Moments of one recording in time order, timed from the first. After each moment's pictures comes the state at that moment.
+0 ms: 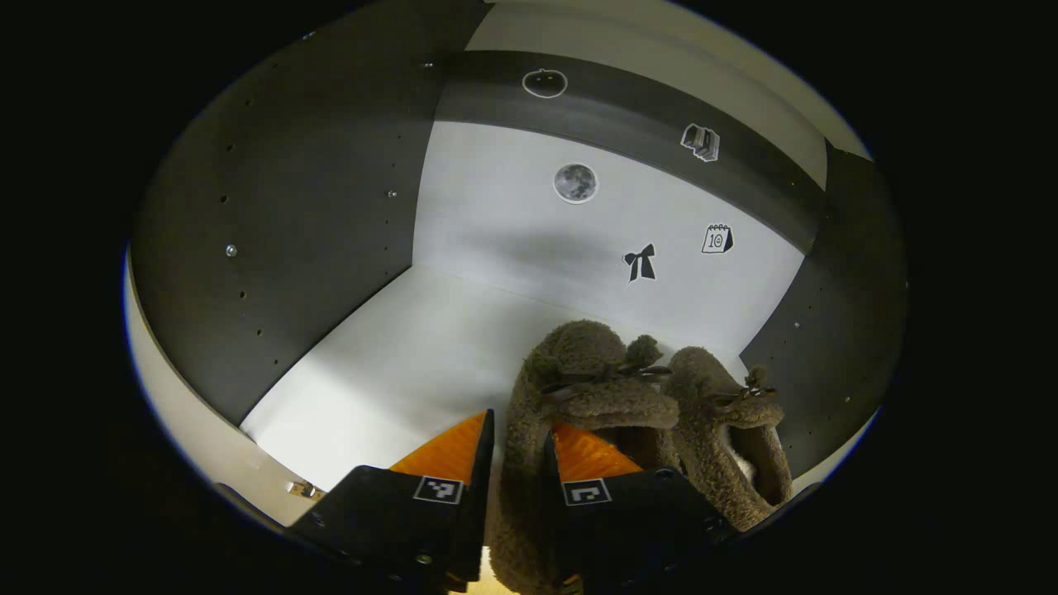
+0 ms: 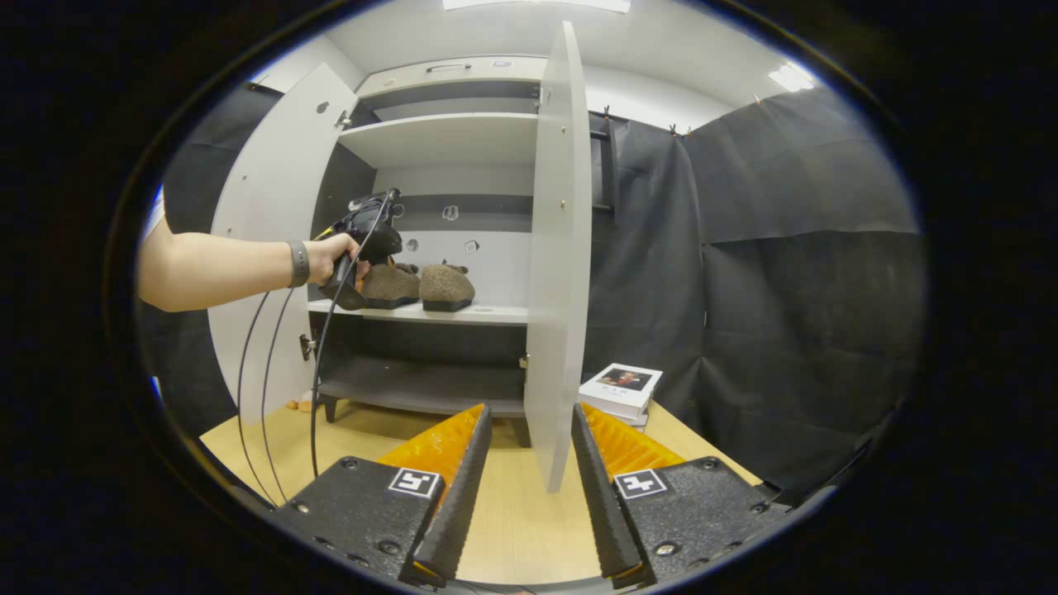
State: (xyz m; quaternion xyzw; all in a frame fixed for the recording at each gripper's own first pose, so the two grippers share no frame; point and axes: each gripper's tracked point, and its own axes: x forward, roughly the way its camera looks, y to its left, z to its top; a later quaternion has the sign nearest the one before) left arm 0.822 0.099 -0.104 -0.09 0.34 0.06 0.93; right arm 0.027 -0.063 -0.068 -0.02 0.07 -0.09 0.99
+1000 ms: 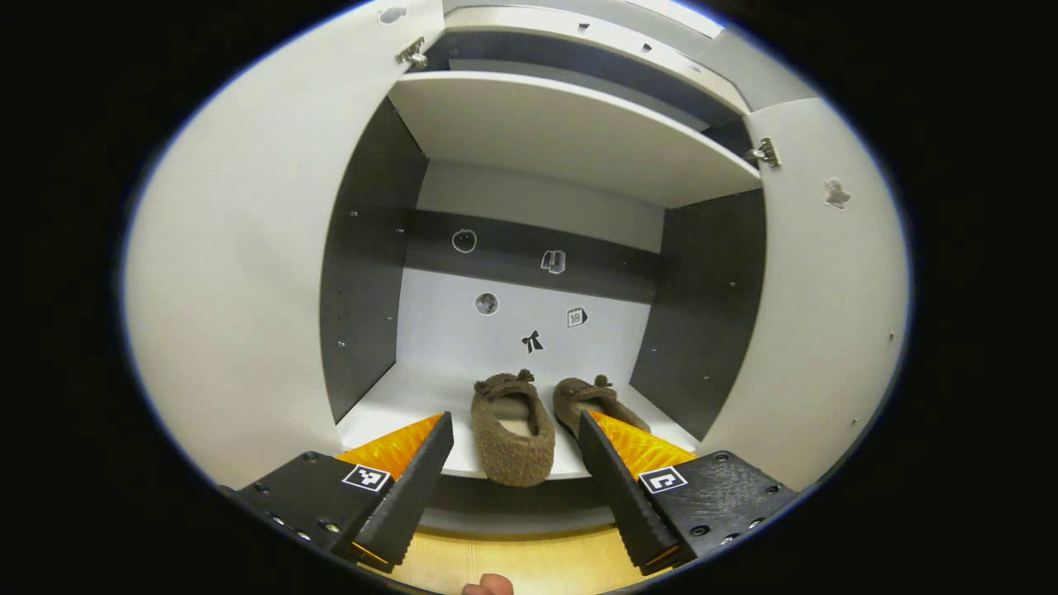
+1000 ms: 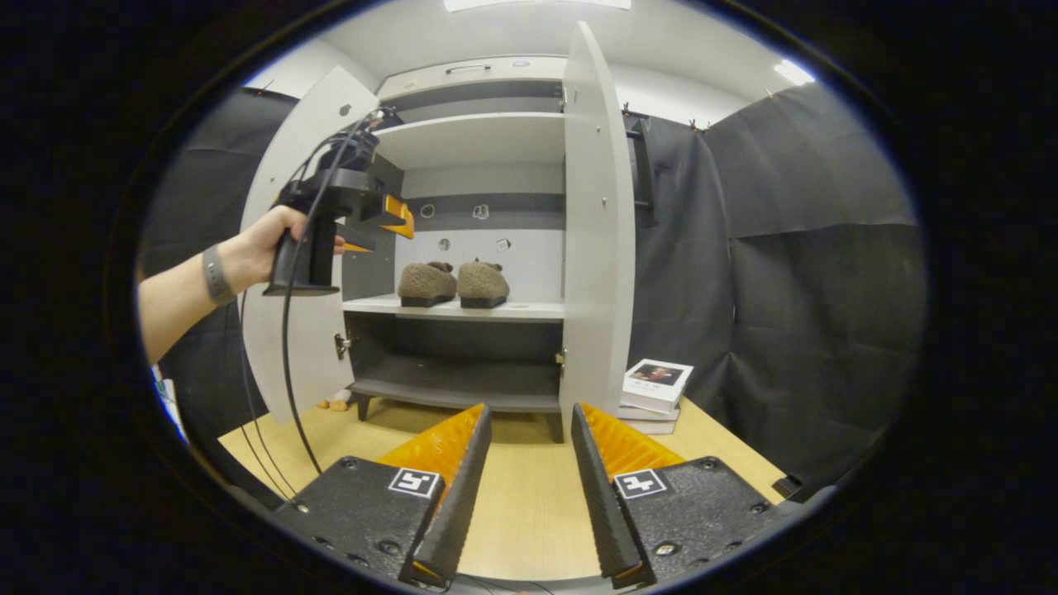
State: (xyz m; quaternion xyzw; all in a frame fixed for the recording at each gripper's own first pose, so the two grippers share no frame) left arm 0.642 0.060 0.032 -0.04 0.12 -0.07 0.99; right arm 0.021 -0.026 -0.071 -0.01 0.08 -0.03 1.00
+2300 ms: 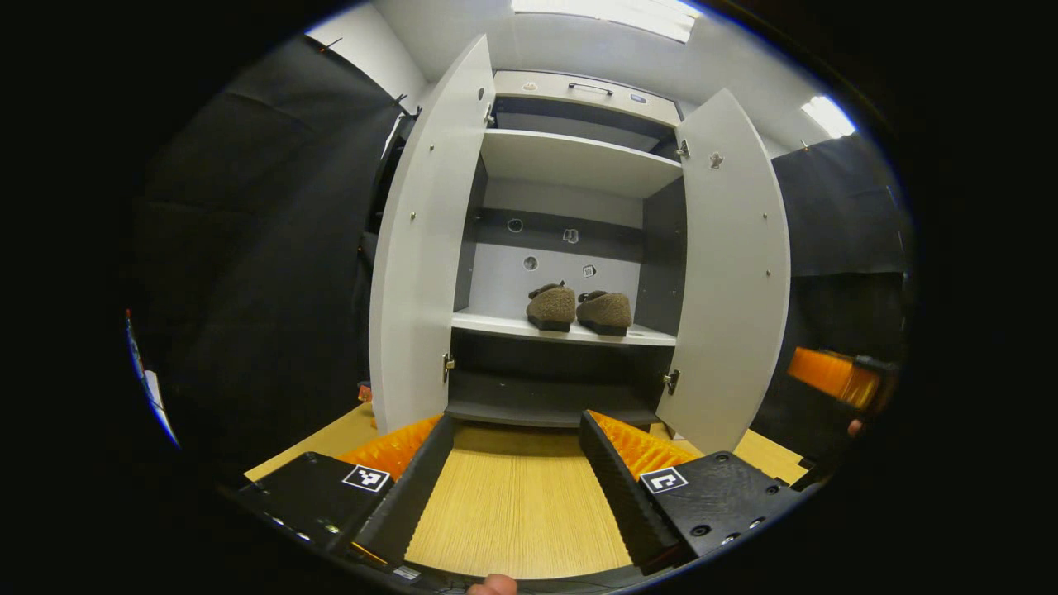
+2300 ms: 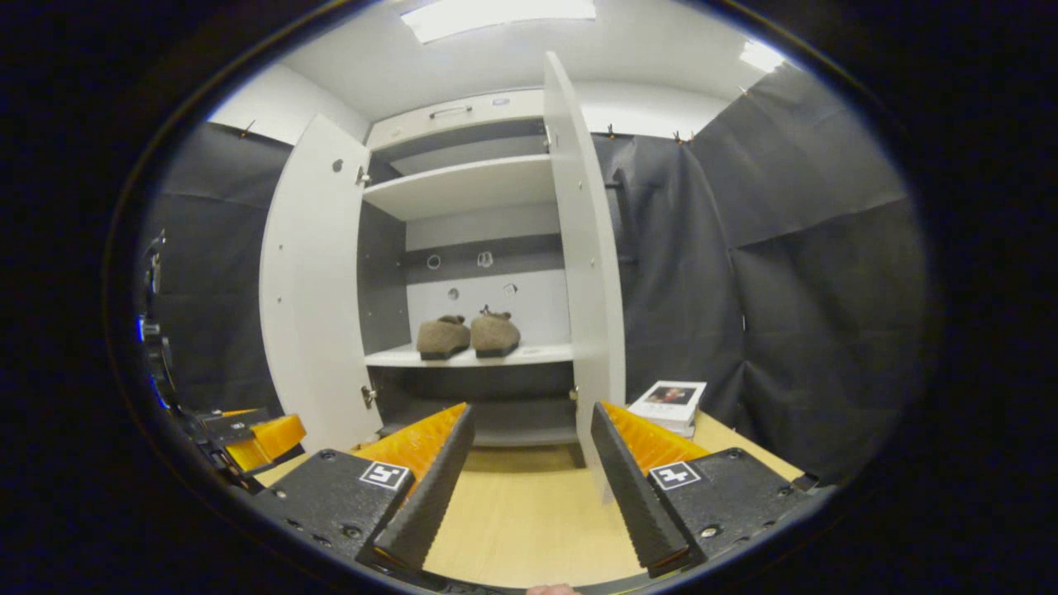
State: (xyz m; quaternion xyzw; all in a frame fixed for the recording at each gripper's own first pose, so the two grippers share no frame) left arm 0.373 0.105 -0.062 0.00 0.10 -0.01 0.99; right arm 0.006 -0.049 0.022 0.03 -0.01 -0.02 1.00
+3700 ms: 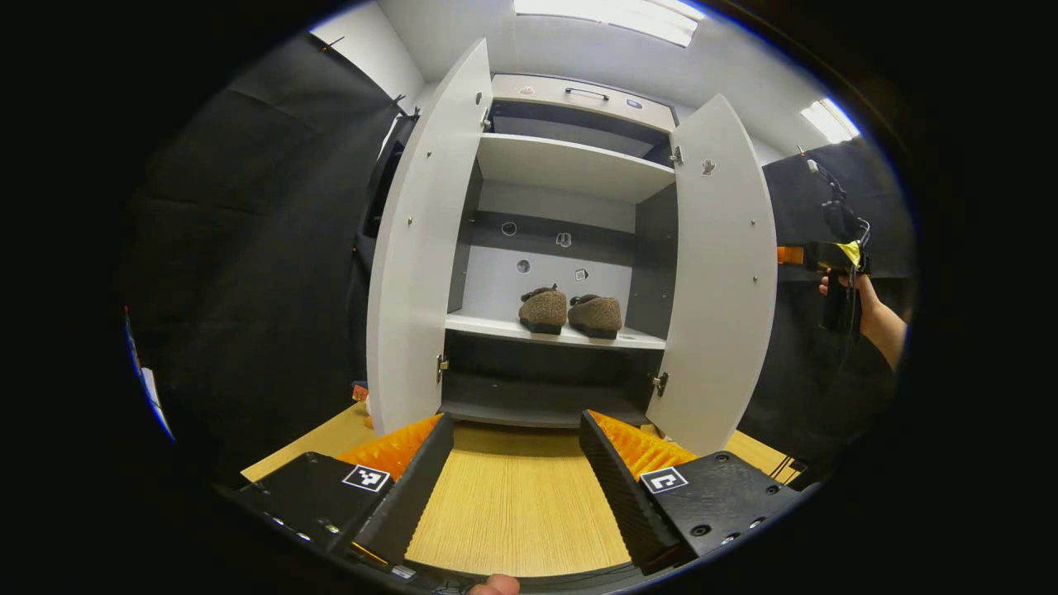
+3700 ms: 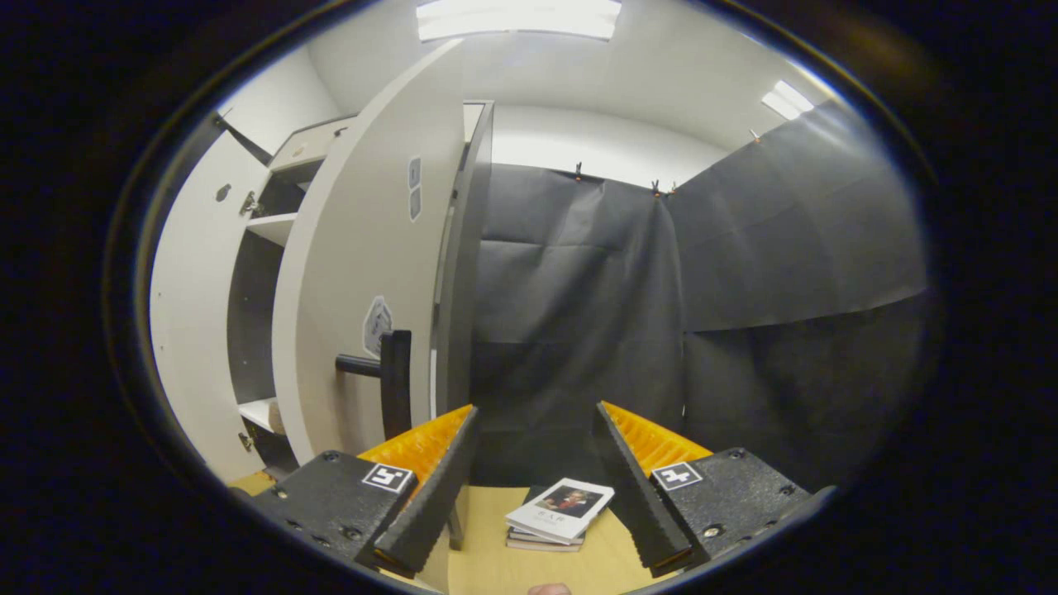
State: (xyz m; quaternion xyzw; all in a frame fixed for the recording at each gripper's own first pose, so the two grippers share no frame) left arm 0.363 0.099 -0.058 -0.02 0.10 -0.02 0.99; right arm 0.148 -0.206 0.170 -0.04 -0.05 -0.10 0.99
